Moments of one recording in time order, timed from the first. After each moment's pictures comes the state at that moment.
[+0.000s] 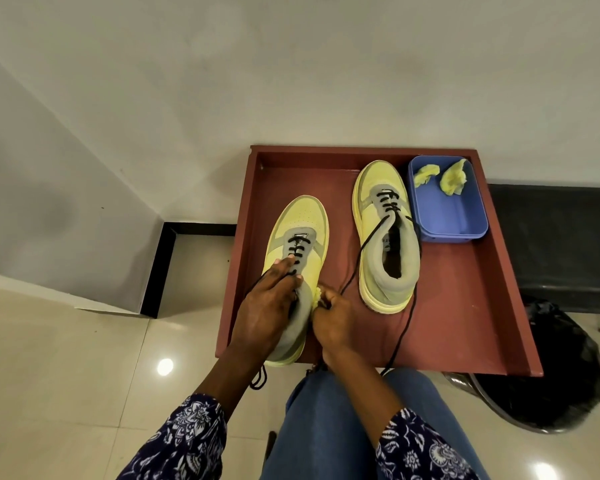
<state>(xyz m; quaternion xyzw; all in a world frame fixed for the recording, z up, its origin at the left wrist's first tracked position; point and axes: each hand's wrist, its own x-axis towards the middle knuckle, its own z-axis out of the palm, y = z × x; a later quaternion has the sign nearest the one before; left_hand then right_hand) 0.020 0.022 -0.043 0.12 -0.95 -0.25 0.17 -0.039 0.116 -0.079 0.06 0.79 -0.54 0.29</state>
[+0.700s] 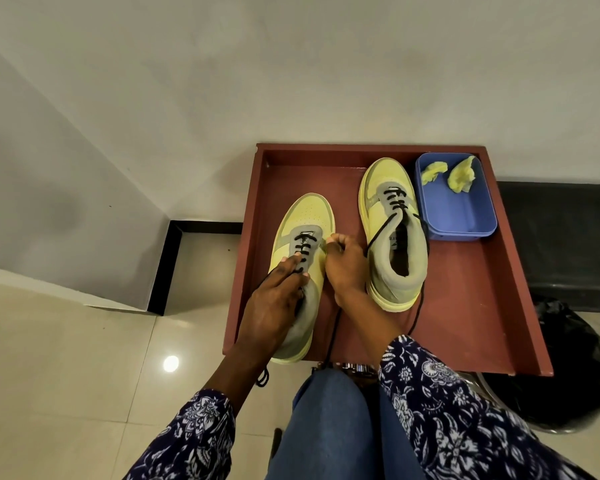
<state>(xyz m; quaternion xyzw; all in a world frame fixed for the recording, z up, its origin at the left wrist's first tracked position) 0.021 0.018 -0.047 0.13 -0.94 -0.27 0.15 -0.104 0.086 -0.055 0.05 0.81 -0.54 0.21</state>
